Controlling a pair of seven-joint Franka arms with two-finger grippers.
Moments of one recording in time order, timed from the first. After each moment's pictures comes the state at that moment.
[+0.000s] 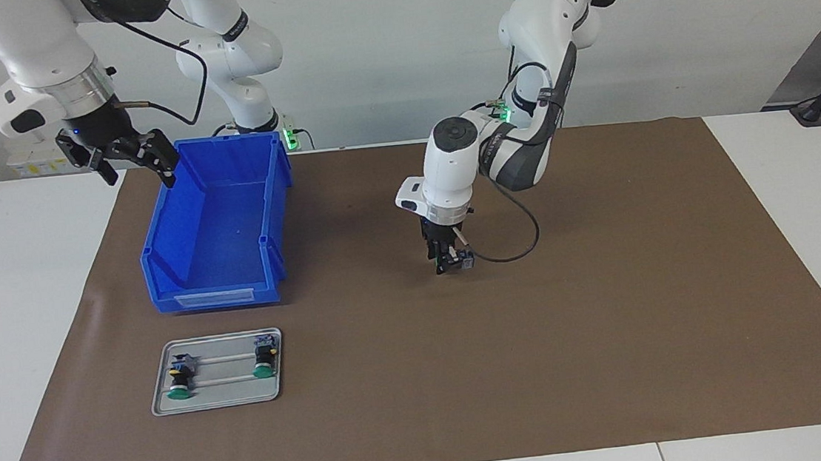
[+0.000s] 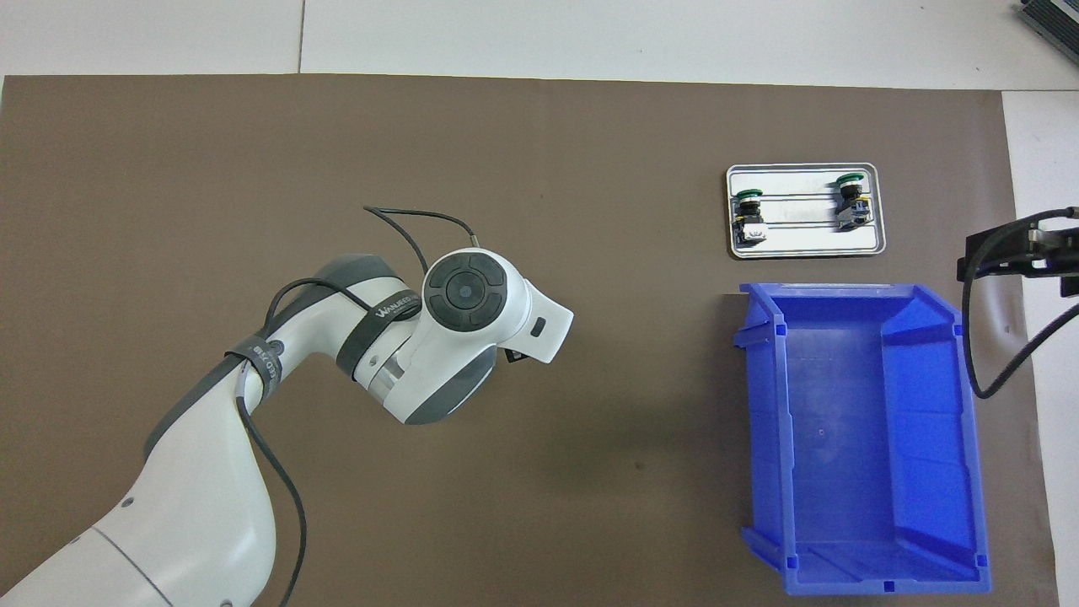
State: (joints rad) left arm -0.16 0.39 -0.51 -1.83 0.18 2.26 0.51; right arm 0.07 0.00 -0.10 -1.53 -0.03 1.51 0.14
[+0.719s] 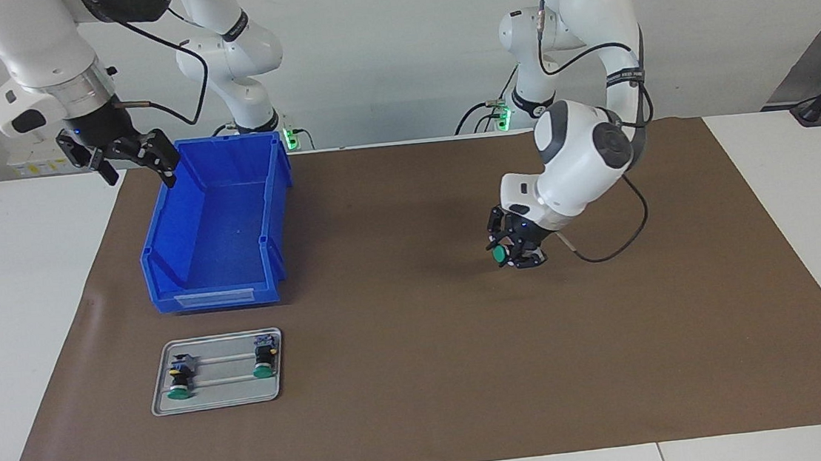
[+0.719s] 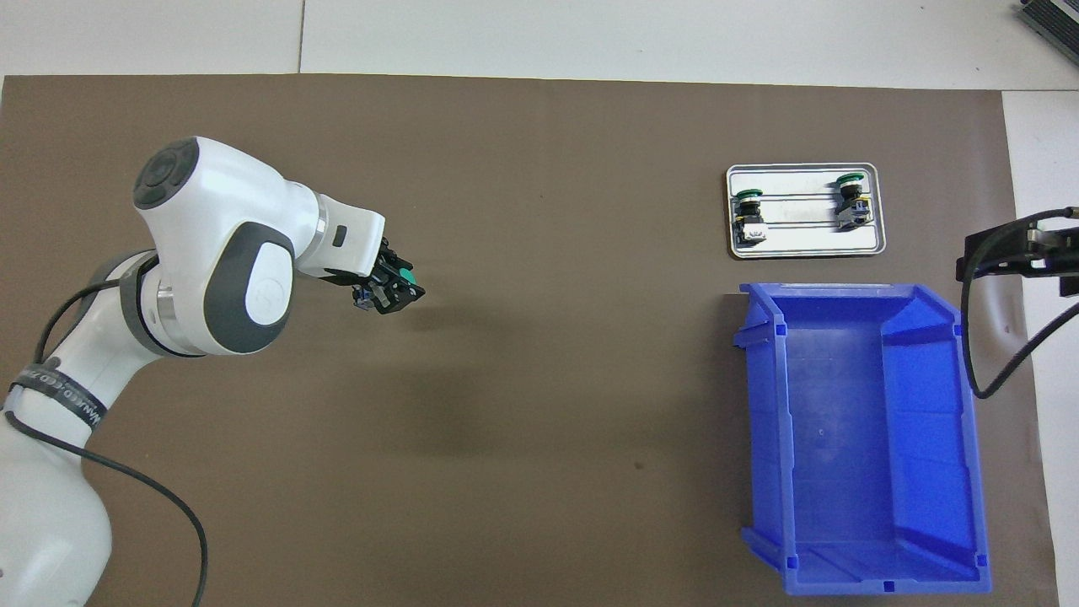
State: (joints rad) left arm -0.08 0.29 -0.21 -1.85 -0.51 2.13 1.06; right arm 0.07 0.00 -0.10 -1.53 -0.03 1.51 0.14
